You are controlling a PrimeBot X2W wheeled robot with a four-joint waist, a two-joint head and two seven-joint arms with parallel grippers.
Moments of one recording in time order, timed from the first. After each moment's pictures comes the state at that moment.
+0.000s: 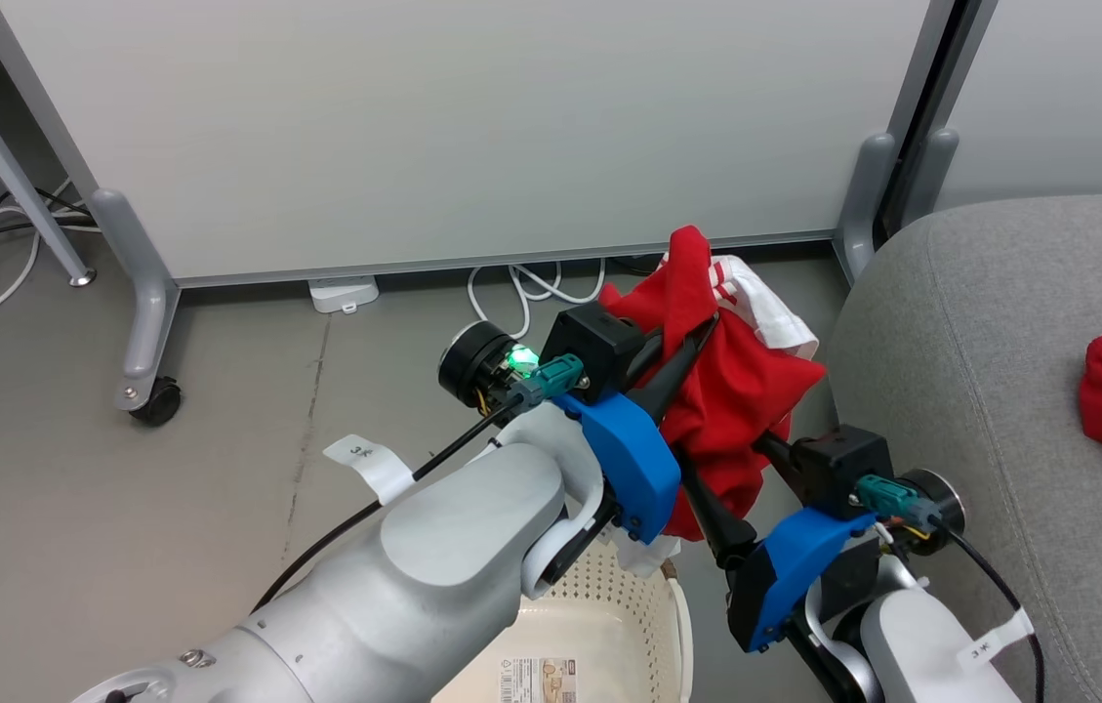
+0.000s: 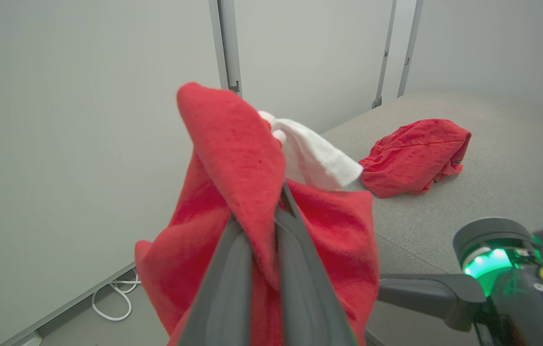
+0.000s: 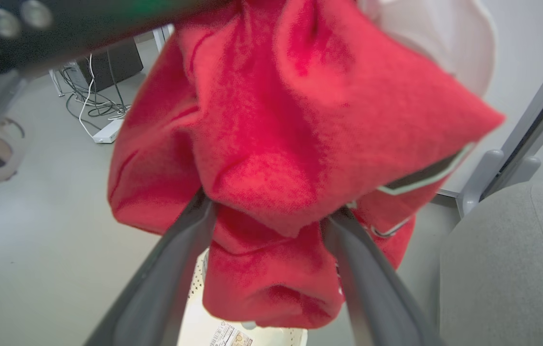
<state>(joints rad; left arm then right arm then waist) -0.90 0.05 -1.25 0.69 -0.93 0.01 -0.25 -0.25 -0.05 0.27 0.25 0.15 0.13 0.08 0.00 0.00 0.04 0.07</state>
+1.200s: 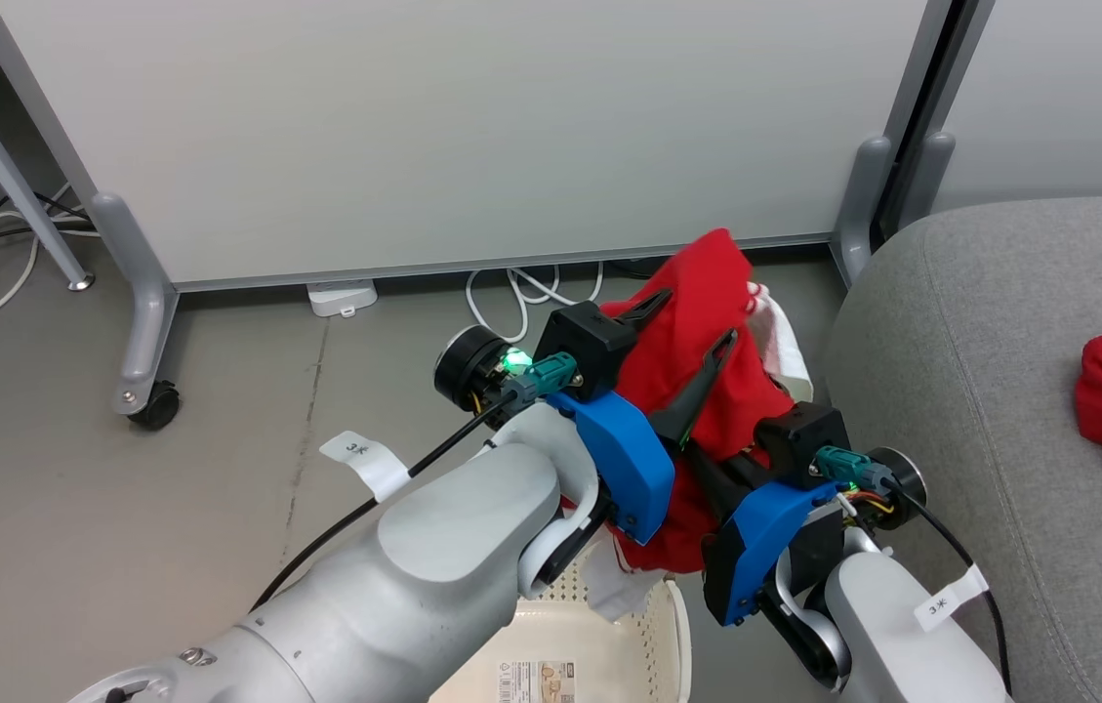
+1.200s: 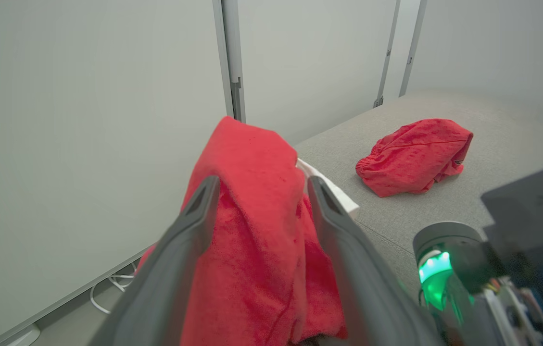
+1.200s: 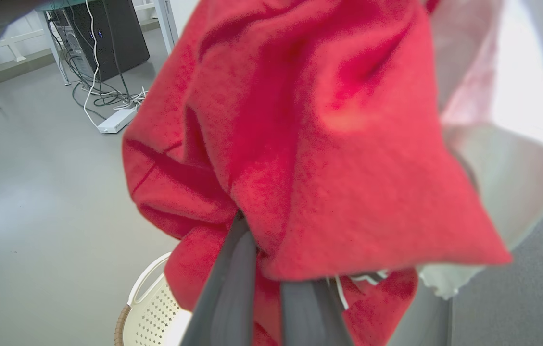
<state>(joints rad) -0.91 0.05 -1.28 0.71 -0.98 0.01 -0.26 -0.42 -0.05 0.36 0.52 0.20 0.13 0.00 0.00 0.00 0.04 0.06</state>
